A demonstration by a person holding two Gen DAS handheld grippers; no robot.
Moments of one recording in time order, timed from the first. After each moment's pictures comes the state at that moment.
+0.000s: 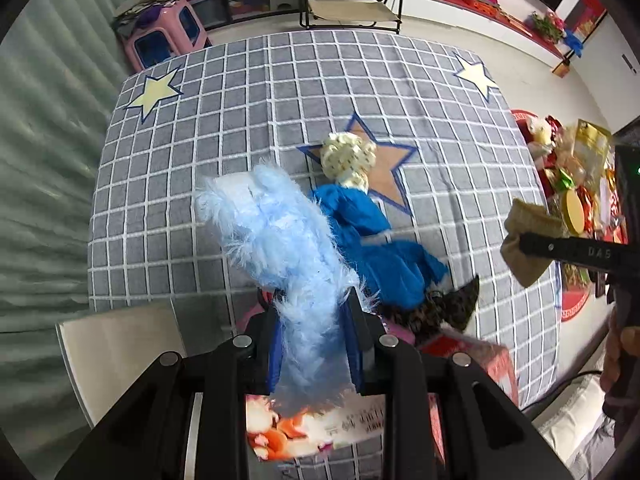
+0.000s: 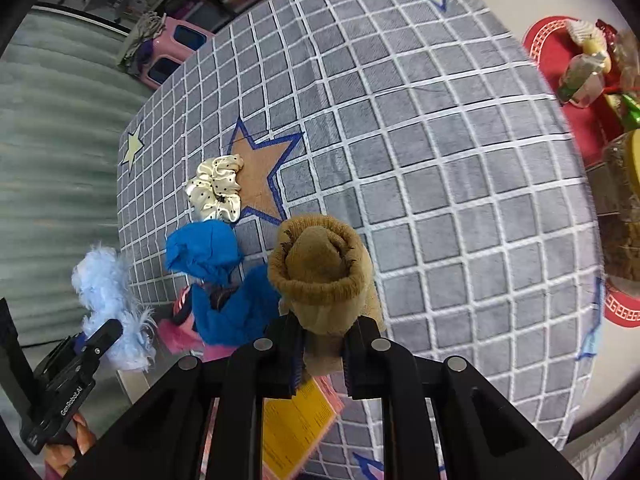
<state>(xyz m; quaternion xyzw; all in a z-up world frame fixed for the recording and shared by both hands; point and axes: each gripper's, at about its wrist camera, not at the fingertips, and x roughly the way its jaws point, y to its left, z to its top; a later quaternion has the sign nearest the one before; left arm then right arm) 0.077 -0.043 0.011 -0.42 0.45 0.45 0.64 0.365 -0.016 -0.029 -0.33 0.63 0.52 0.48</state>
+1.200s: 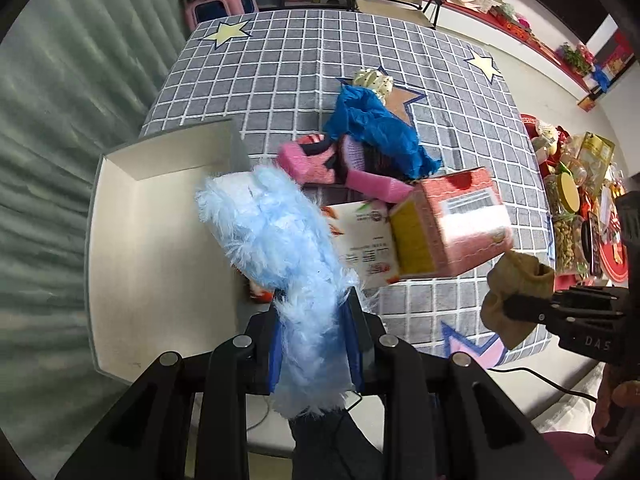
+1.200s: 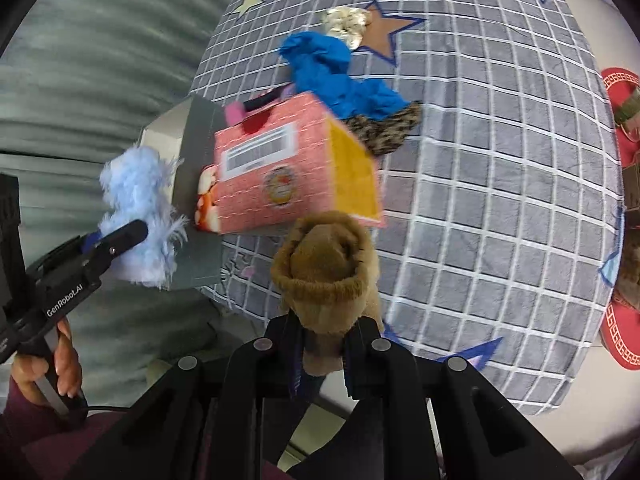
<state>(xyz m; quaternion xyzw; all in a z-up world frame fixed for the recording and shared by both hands) 0.033 -0.207 0.033 -0.47 0.42 0.50 0.59 0.288 -0.189 0.002 -0.44 0.56 0.62 0.34</state>
